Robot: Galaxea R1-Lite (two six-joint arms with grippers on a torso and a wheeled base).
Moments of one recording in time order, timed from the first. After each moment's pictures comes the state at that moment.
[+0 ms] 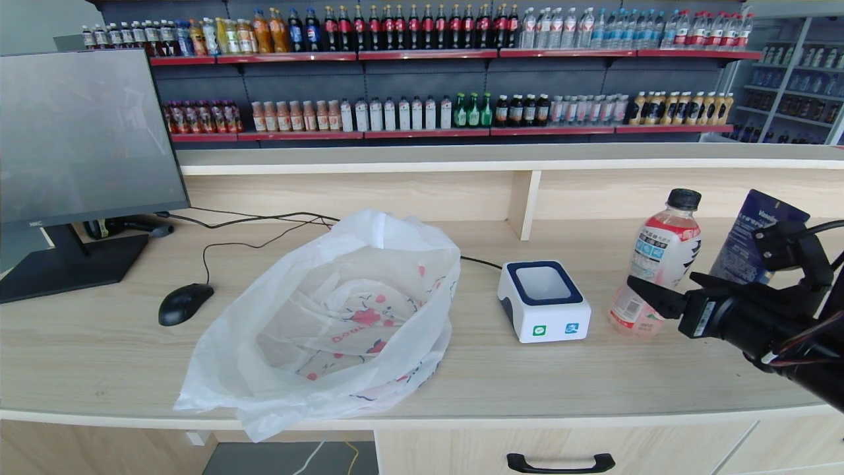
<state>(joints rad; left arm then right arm) 0.00 0.00 0.00 0.00 0.00 0.00 0.10 1.56 -0.37 -1.05 0.09 0.06</state>
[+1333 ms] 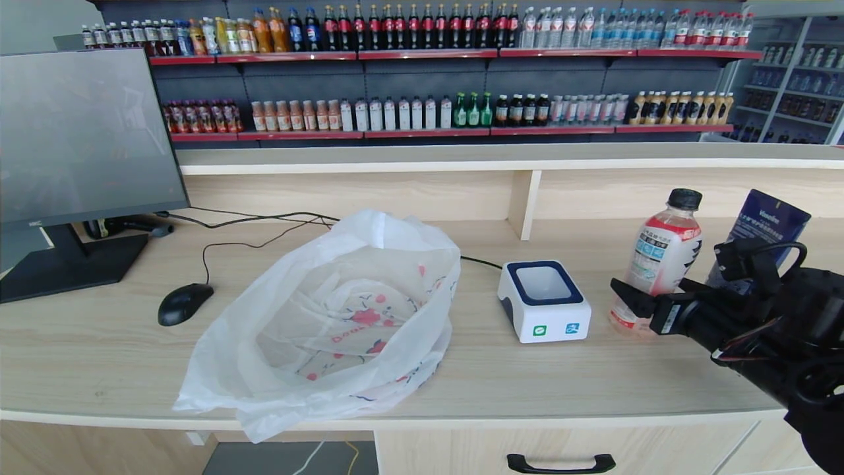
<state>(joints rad) 0.00 0.00 0.00 0.00 0.00 0.00 0.06 1.83 -0.35 -1.40 0.09 0.03</state>
